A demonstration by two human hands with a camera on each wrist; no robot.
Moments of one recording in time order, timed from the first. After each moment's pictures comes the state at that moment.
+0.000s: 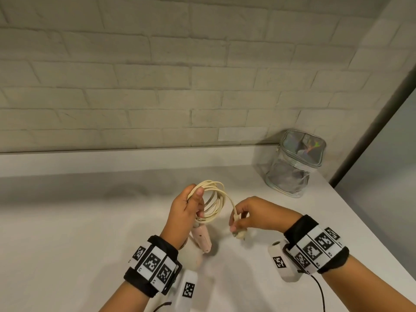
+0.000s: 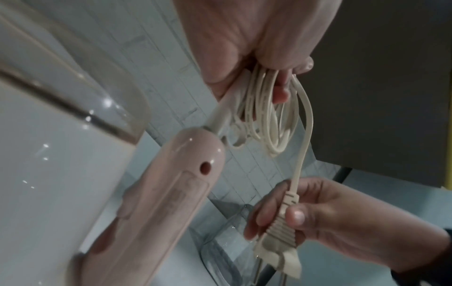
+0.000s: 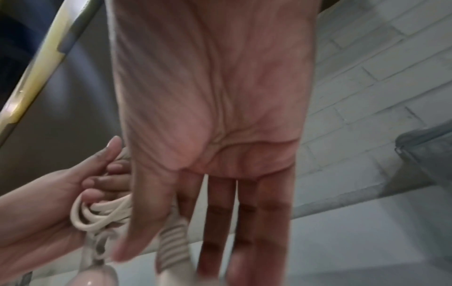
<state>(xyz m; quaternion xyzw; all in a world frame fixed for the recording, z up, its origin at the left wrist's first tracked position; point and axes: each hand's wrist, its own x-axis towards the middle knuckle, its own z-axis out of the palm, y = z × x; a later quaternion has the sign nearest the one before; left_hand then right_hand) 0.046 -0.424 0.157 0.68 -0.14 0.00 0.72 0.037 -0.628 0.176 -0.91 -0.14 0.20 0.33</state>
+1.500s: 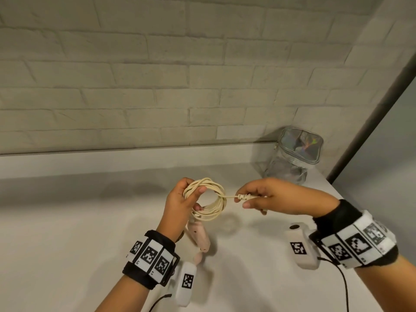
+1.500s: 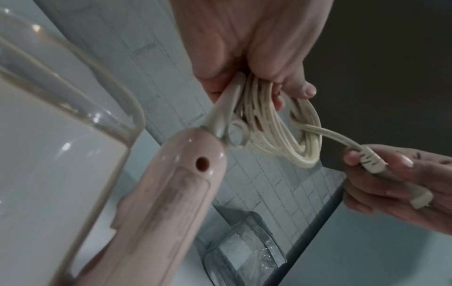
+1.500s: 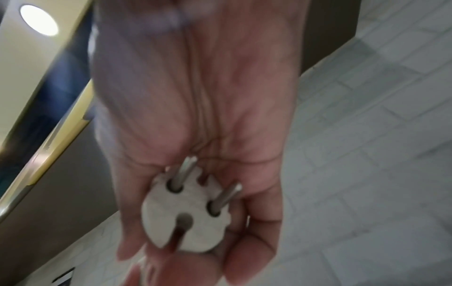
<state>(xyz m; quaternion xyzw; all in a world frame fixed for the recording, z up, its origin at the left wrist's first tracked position) 0.056 -0.417 0.159 0.68 -0.11 0.01 0.72 0.015 -0.632 0.249 -0.91 -0.17 0.17 0.34</state>
